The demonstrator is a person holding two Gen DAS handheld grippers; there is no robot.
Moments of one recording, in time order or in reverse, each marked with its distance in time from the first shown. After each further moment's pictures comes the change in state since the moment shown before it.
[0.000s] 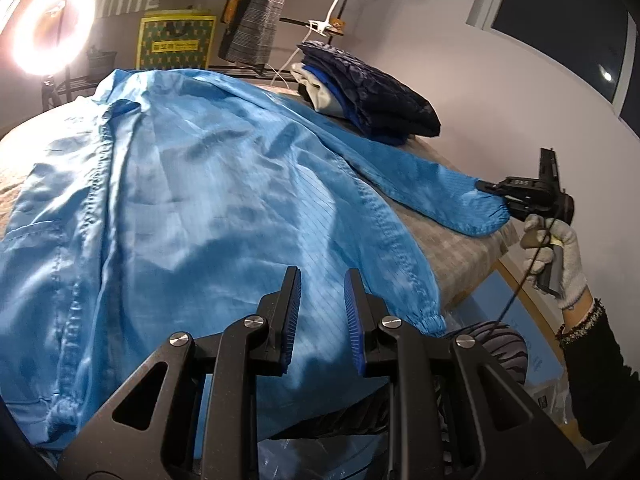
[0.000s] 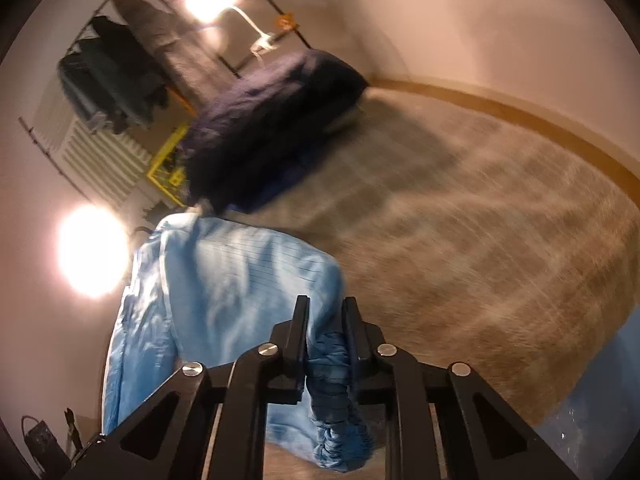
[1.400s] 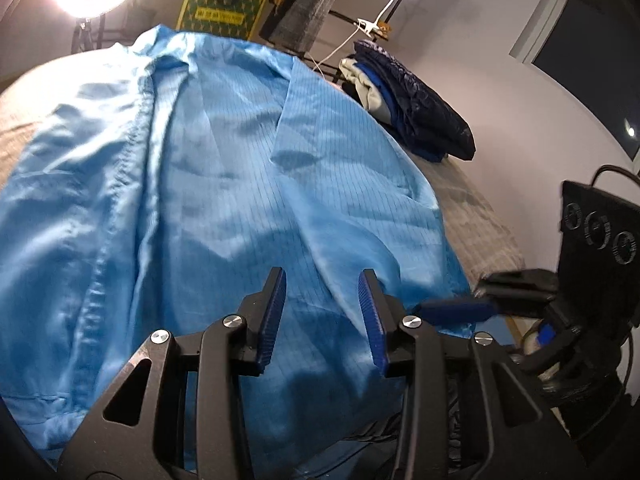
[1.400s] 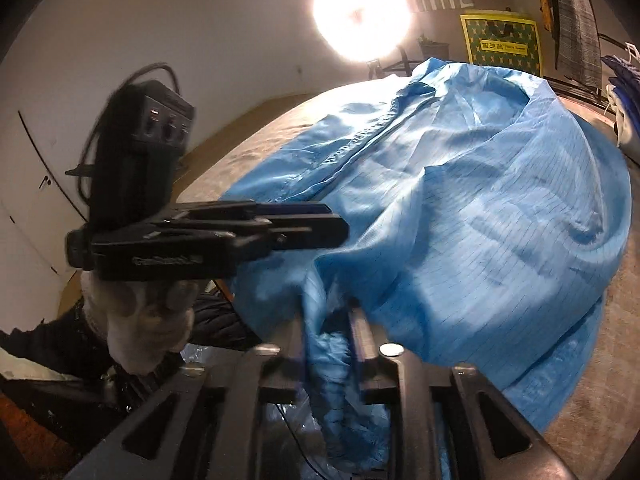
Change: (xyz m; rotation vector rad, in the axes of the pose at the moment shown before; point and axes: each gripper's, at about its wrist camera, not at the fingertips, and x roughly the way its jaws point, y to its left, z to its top) left arm 0.015 0.058 0.000 -0.190 0.029 -0.008; right arm 0.040 0.269 -0.199 -0.858 0.456 0.508
